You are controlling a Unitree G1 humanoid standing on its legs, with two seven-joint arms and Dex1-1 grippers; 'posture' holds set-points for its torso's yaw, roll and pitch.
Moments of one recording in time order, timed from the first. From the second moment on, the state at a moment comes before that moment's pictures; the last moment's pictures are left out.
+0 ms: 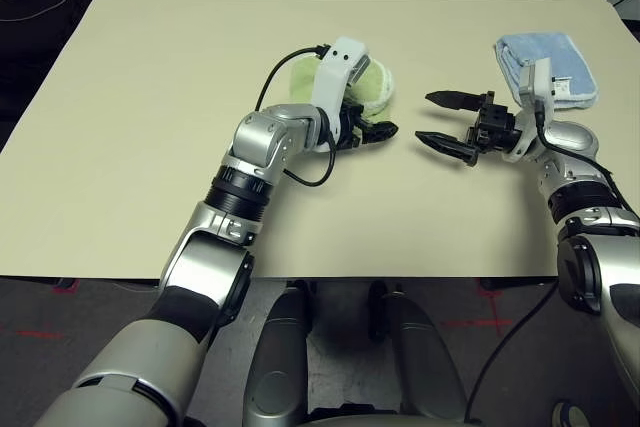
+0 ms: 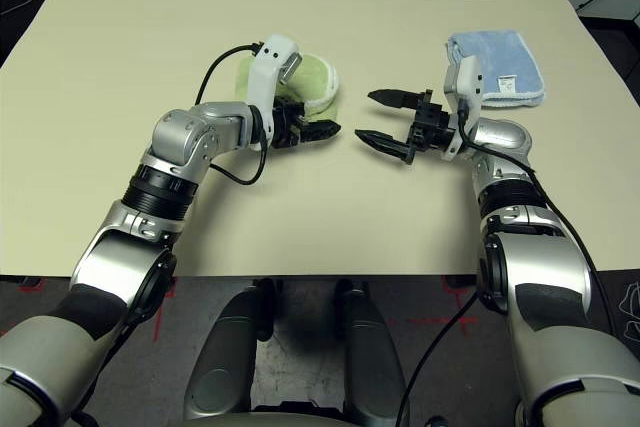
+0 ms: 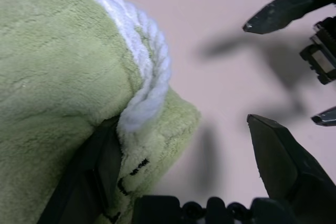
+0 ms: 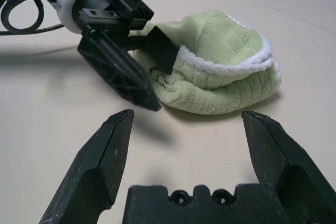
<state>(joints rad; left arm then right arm) -1.02 0.20 -0.17 0.37 -0.29 0.83 -0.54 -0.97 -0.48 -0.17 1.14 0.25 -0.43 1.45</state>
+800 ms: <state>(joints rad) -1.05 0.37 -0.10 0.13 -0.45 1.03 -0.80 -0.99 -0.47 -0.17 1.14 0.23 -0.42 1.44</state>
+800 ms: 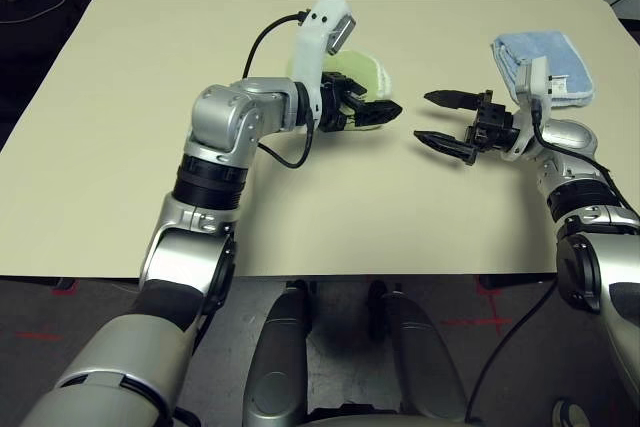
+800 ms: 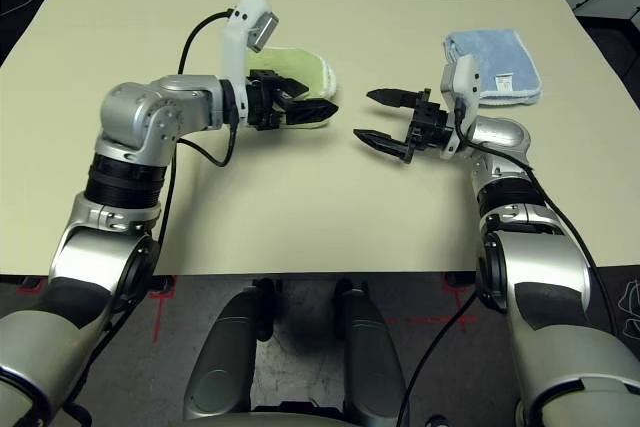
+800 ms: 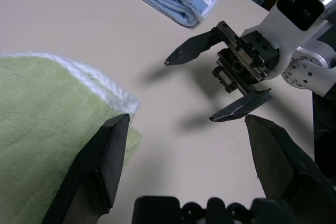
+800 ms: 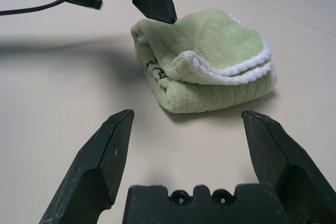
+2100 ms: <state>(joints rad) -0.80 0.57 0.00 0.54 -0.27 -0.05 -1.21 -1.01 -0.43 -0.18 1.14 0.26 -0.34 1.38</state>
